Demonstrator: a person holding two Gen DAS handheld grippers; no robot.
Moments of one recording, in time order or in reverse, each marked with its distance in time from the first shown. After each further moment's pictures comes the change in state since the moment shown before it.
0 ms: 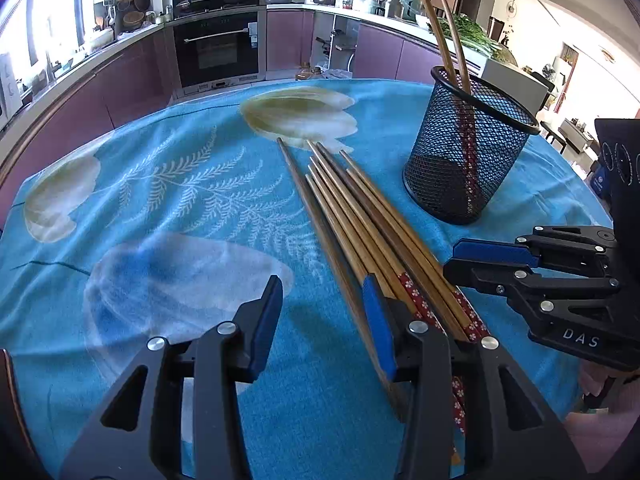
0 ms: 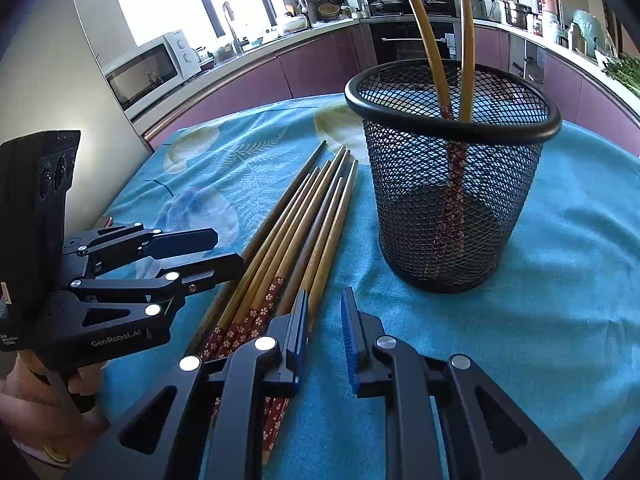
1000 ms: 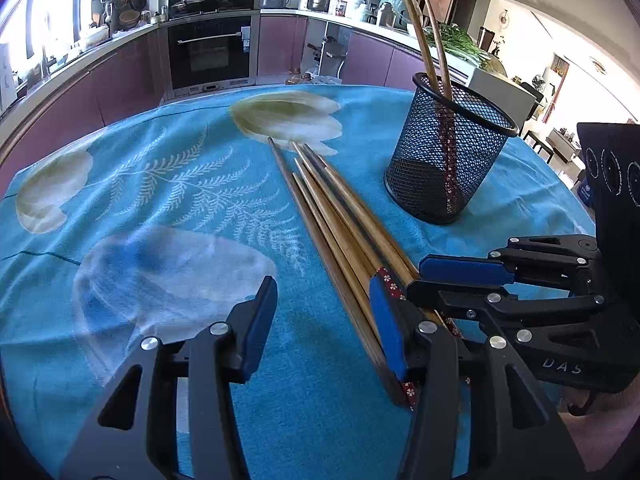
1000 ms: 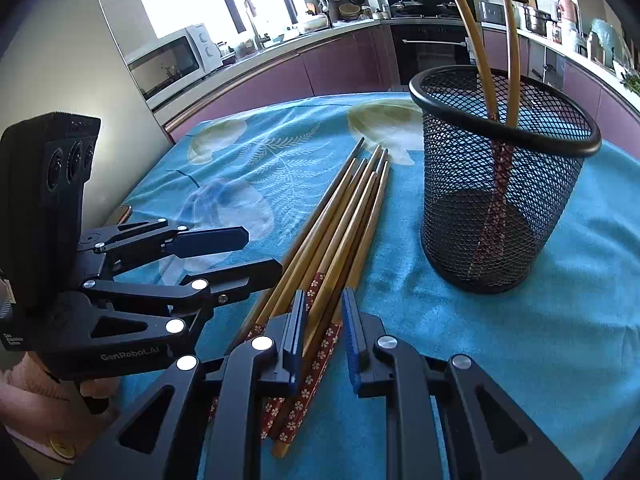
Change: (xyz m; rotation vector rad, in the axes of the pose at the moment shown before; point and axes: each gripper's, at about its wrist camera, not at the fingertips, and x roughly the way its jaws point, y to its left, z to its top) left arm -0.010 -0.005 -0.007 -0.019 -0.027 -0.059; right arm -0.004 0.017 -0.003 -0.038 0.004 0.058
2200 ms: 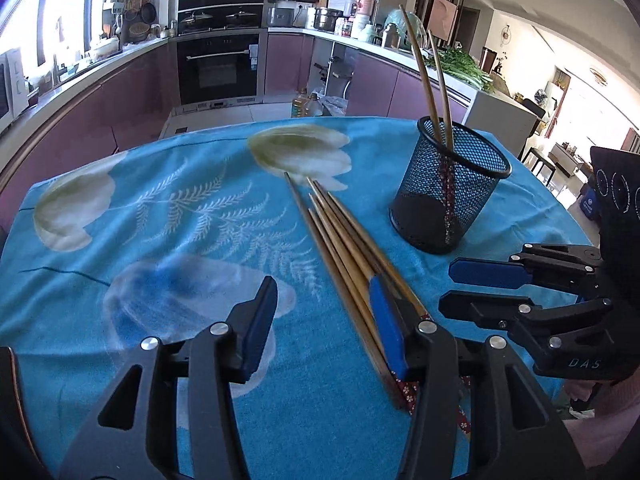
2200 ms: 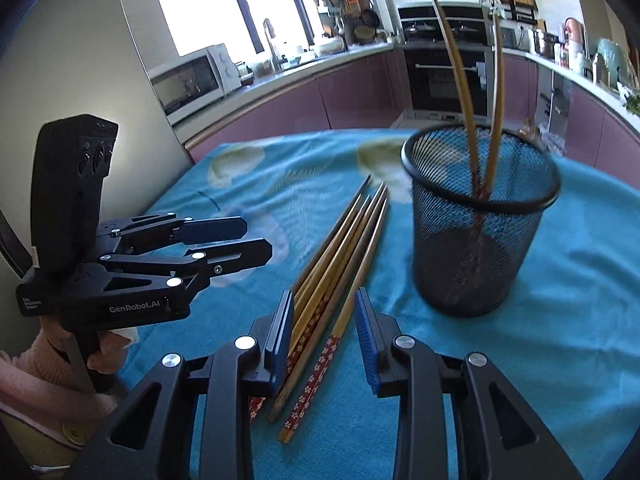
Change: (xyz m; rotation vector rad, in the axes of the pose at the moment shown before) left arm -0.030 0.012 0.008 -0.014 -0.066 0.013; right arm -0.022 0.002 0.005 -0.044 -0.067 0.039
